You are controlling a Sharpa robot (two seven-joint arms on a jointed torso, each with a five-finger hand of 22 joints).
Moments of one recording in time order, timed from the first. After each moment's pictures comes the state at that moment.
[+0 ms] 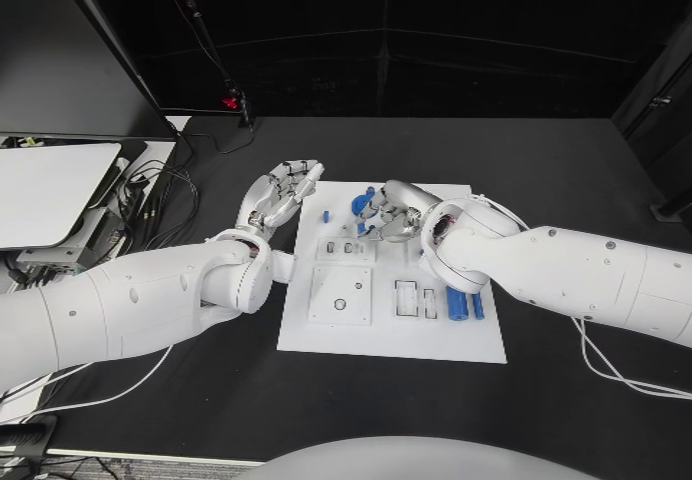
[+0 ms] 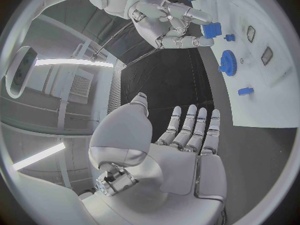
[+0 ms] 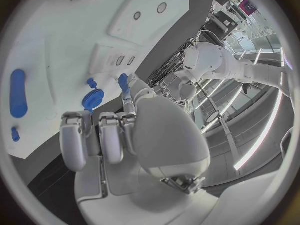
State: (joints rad) left arm 1.19 -0.70 -0.19 1.39 -0.06 -0.55 0.68; left_hand 1.11 0.06 -0.07 0.29 0.19 0.25 0.14 0.68 0.11 0.32 0.27 0.66 0.07 0.13 0.26 0.81 0.07 0.09 0.31 0.29 0.19 0.16; right arm 1.22 -0.60 -0.05 1.47 -1.23 -0.36 -0.31; right_hand 1.49 0.01 0.13 0.09 0.14 1.07 0.11 0.12 0.08 1.47 0.05 1.57 1.31 1.46 -0.01 1.57 1.31 0.01 1.47 0.10 1.57 1.31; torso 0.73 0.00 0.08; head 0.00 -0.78
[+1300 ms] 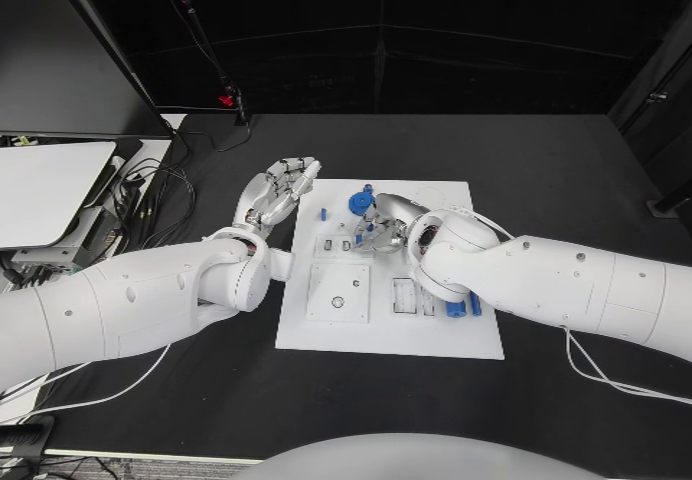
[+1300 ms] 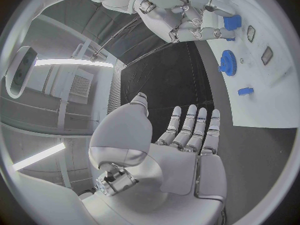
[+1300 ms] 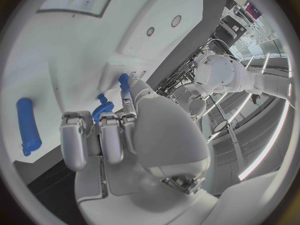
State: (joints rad) left arm 1.19 -0.70 -0.19 1.39 -0.06 -0.55 0.68; left_hand 1.11 0.06 -0.07 0.29 0.19 0.25 0.14 0.68 0.11 0.32 0.27 0.66 0.07 0.13 0.26 0.81 0.07 0.09 0.31 0.29 0.19 0.16; right arm 1.17 -0.55 -0.05 1.44 -1.32 -0.35 -0.42; right_hand 1.48 0.00 0.13 0.09 0.14 1.08 0.13 0.08 0.07 1.46 0.06 1.57 1.31 1.46 -0.01 1.57 1.31 0.01 1.47 0.10 1.57 1.31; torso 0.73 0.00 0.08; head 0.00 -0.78
